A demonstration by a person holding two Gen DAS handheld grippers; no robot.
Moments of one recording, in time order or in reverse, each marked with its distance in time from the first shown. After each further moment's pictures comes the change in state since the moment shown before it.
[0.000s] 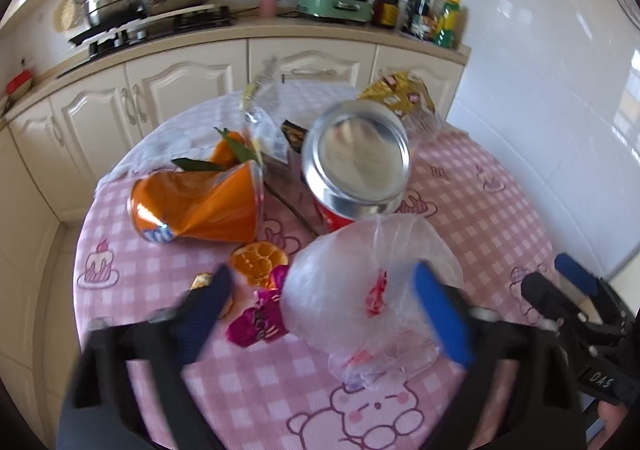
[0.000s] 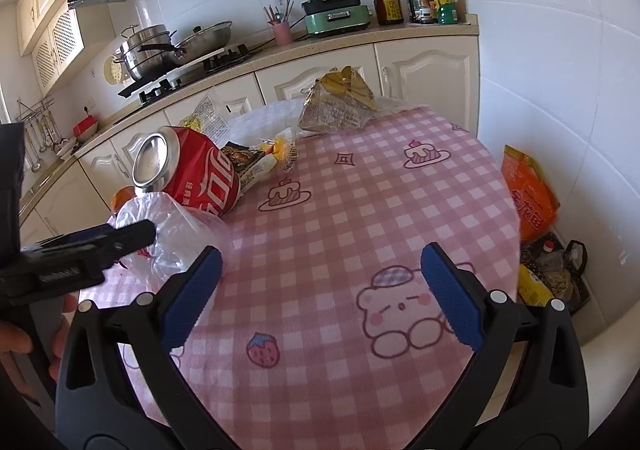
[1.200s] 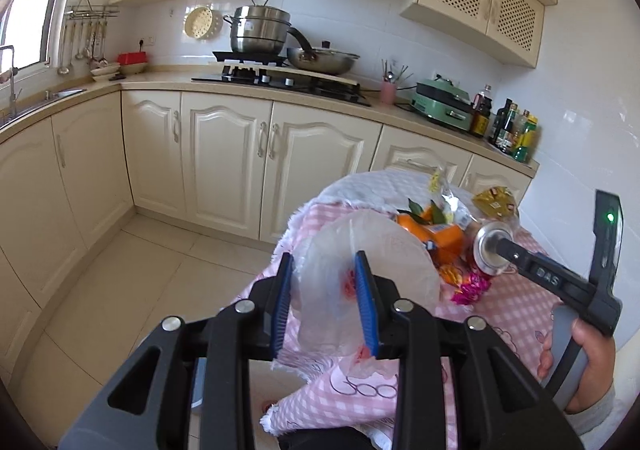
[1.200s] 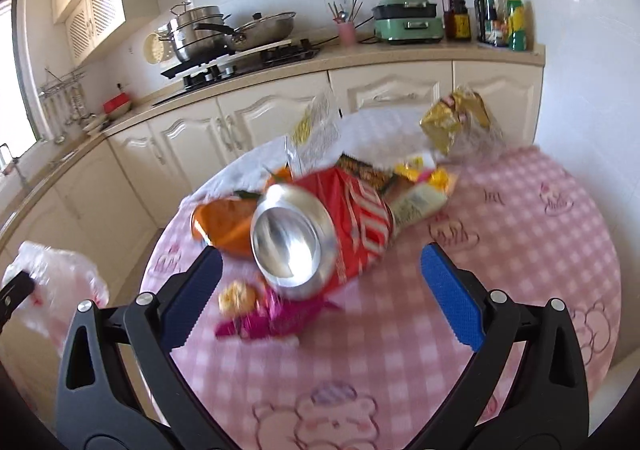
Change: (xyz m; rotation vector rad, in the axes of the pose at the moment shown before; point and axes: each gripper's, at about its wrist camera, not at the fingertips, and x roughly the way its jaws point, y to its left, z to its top) left arm -0.167 0.172 -0.080 -0.284 -0.315 0.201; right arm 0.047 0.157 0.024 -0.136 -0.005 0.028
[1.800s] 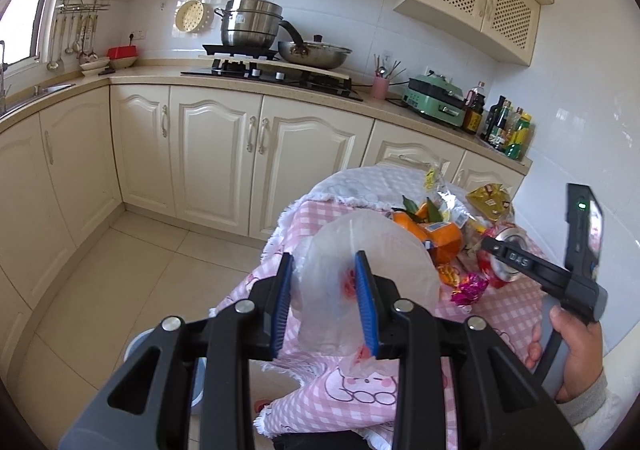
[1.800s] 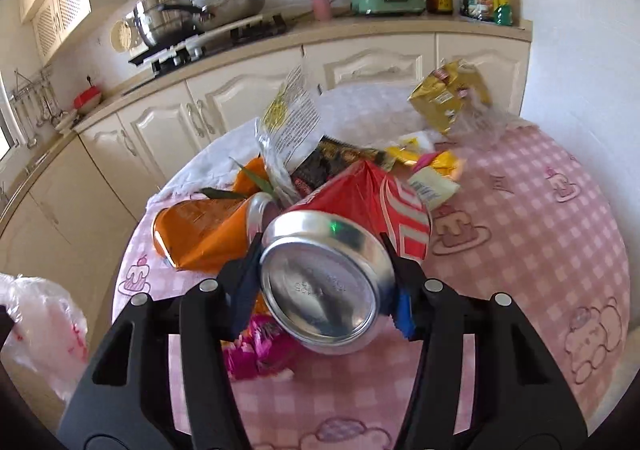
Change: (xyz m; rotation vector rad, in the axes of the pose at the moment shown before) left arm 0.014 0.005 -0.003 0.004 0.019 -0.049; right arm 0.019 -0.013 0.003 0.055 0.027 -0.069
